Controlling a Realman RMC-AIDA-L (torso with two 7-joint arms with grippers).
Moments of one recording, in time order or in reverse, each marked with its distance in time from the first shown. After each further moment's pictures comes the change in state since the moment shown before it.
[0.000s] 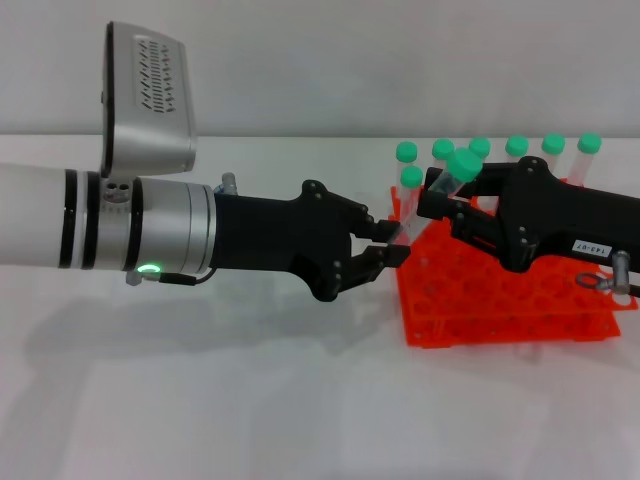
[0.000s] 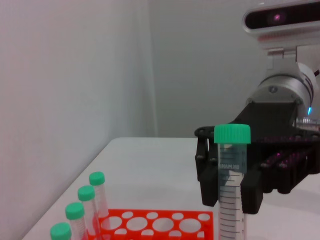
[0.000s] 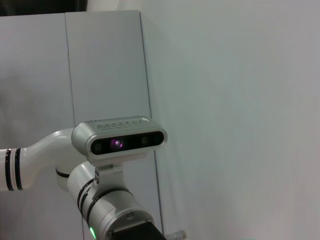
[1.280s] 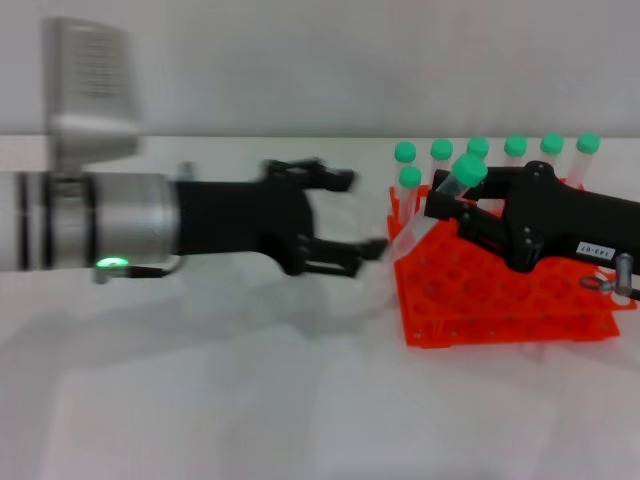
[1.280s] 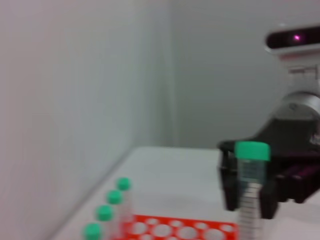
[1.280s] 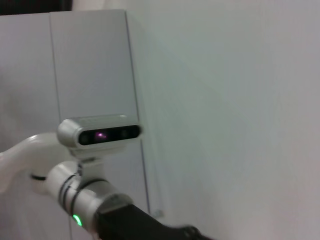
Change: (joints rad) left arm 0.057 -0.001 -0.062 0.027 -0.037 -0.013 -0.003; right arm -0.006 -0.004 0.001 0.024 0.007 0.016 -0.001
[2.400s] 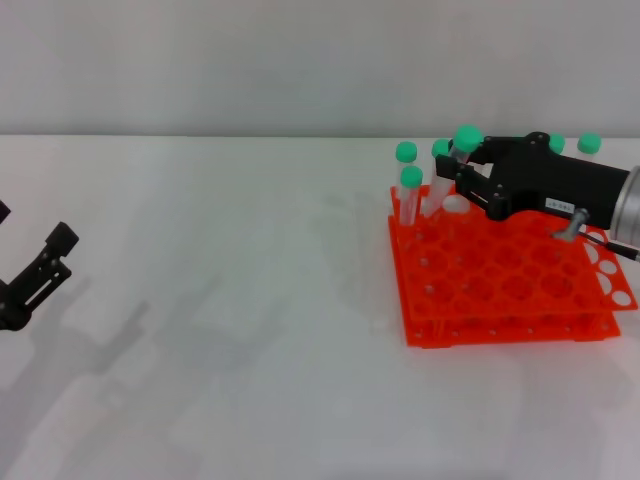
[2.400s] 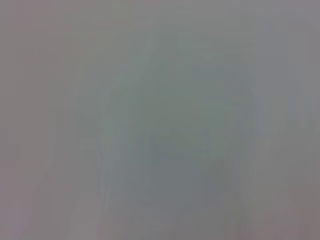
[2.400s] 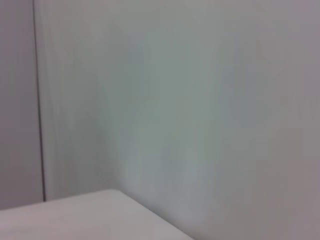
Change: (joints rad) left arm 0.398 -0.002 -0.218 -0.603 -0.837 0.152 0.809; right arm 0.053 -0.001 -0.087 0.003 0.003 0.434 -0.052
